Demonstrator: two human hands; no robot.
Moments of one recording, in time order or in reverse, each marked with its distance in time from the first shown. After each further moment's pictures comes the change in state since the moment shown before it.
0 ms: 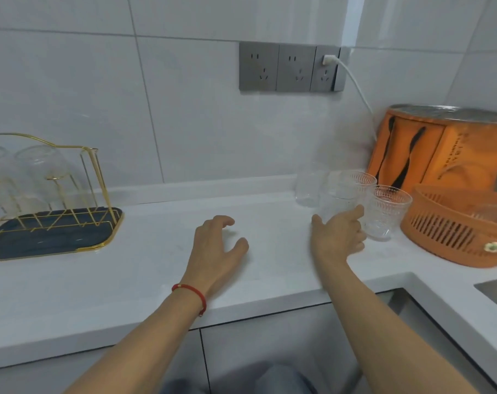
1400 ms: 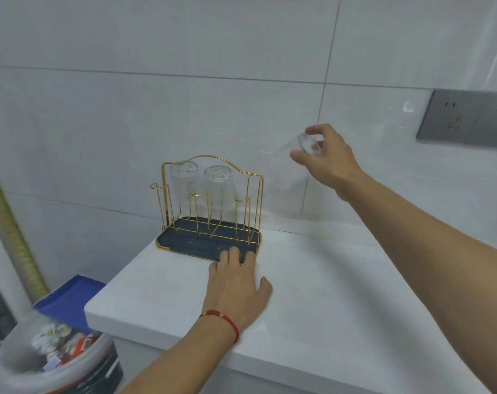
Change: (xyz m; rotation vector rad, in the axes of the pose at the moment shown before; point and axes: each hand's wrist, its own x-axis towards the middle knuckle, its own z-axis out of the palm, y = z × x) left_hand -0.029 -0.117 -0.150 0.738 0.231 -0.210; right_hand -0.122 -0.295 0.105 0.287 -0.783 -0.805
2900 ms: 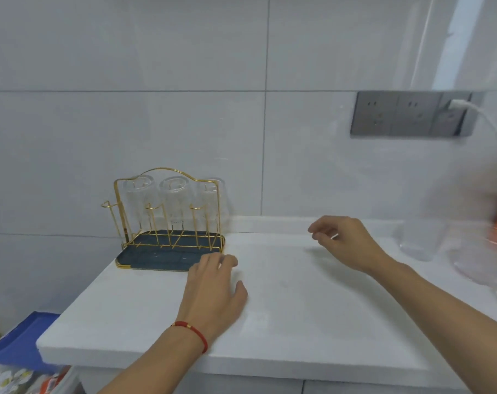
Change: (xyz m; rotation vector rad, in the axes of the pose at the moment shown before) left_hand -0.005 0.018 -0.012 -0.140 0.055 0.220; right_hand -0.116 0.146 -0.066 -0.253 -0.114 0.036
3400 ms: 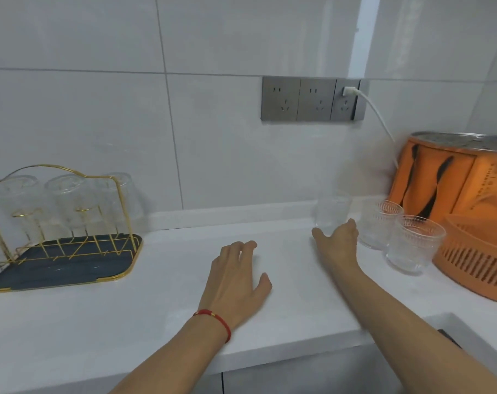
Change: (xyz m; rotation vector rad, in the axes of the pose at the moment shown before) left_hand 0.025 0.150 0.078 -0.222 -0.134 0.198; right_hand -0.054 0.107 -0.045 0.160 0.542 0.702
